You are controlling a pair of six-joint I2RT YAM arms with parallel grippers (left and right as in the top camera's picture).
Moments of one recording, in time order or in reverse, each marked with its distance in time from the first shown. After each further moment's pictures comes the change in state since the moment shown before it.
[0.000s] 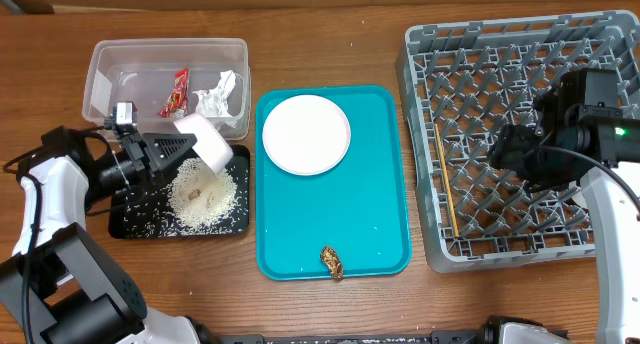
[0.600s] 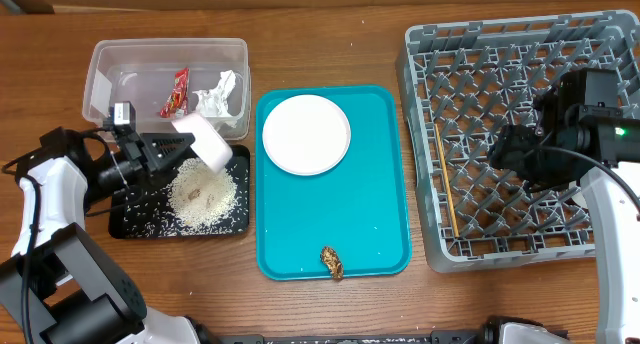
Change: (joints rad) left arm 0.006 0.000 -0.001 -0.015 0.018 -0.005; right arm 0.000 0.000 0.000 0.000 0.000 -0.001
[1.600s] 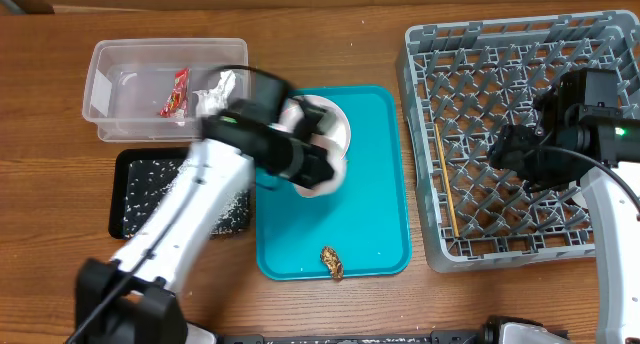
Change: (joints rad) left arm -0.985 -0.104 0.149 0.187 -0.906 -0.212; right arm 0.000 0.000 0.000 0.000 0.000 0.001
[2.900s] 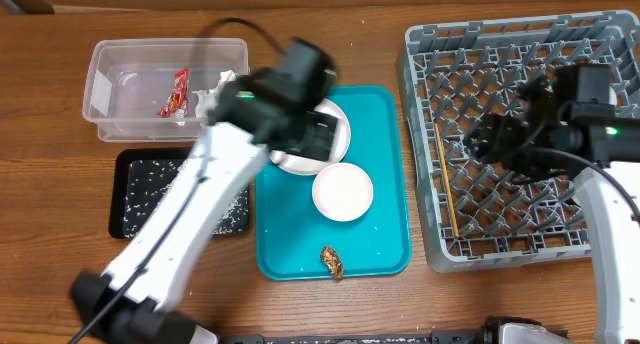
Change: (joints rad) left arm -0.038 0.031 0.397 -0.332 -0.507 -0.267; right arm 0.070 0.000 0.000 0.098 -0.188 0.000
